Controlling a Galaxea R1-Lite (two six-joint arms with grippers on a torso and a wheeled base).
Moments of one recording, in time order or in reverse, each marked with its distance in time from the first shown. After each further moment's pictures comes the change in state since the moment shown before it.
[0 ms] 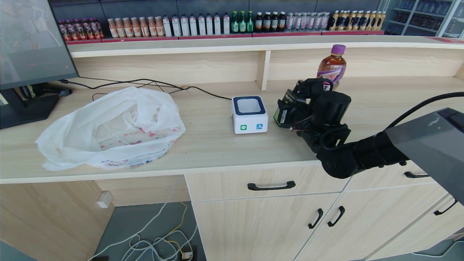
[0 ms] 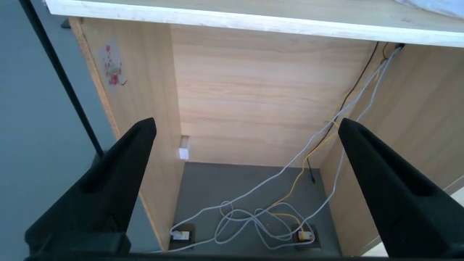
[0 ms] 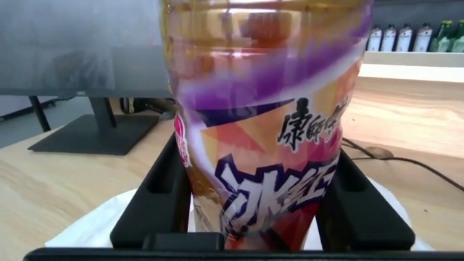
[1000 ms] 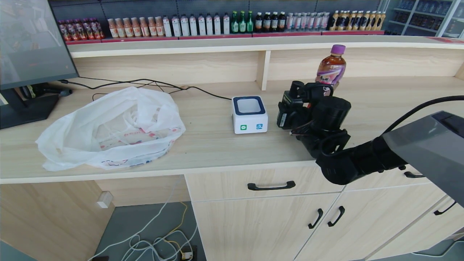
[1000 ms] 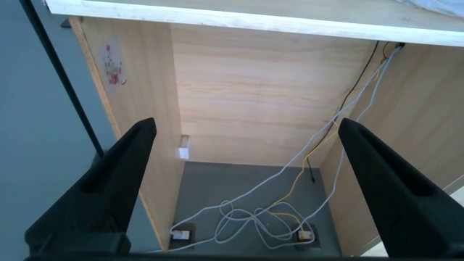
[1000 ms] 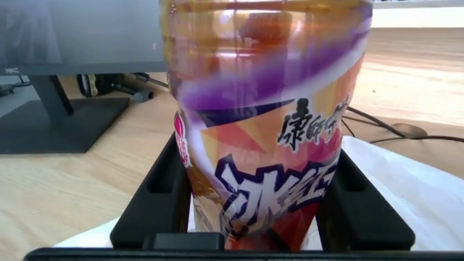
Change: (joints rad) left arm 0.000 0.000 0.000 0.000 0.000 0.000; right arm 0.047 0.327 -0.483 0.225 -0.141 -0.019
